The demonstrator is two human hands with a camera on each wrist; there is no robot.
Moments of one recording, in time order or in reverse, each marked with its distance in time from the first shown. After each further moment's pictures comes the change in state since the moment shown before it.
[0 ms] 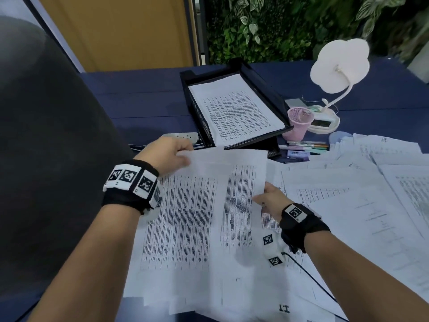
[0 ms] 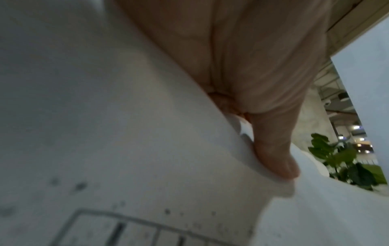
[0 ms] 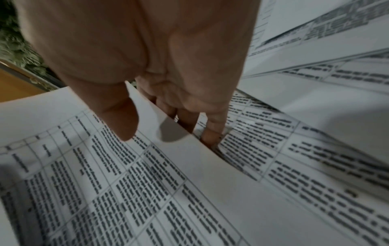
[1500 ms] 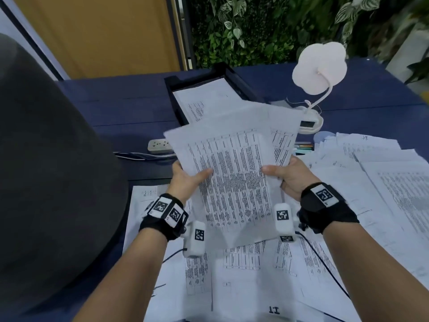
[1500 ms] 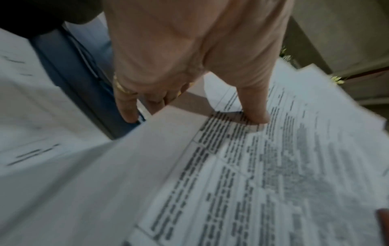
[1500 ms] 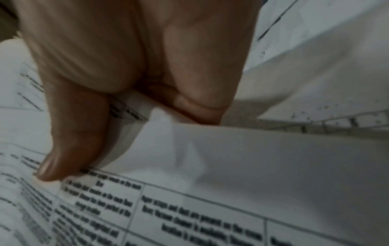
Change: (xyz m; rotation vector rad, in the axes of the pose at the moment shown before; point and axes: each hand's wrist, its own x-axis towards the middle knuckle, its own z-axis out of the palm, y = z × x) left_hand 0.023 0.024 0.111 -1.106 0.191 -0.293; right_hand -0.035 -0.060 -0.065 0.512 -0.014 -0.309
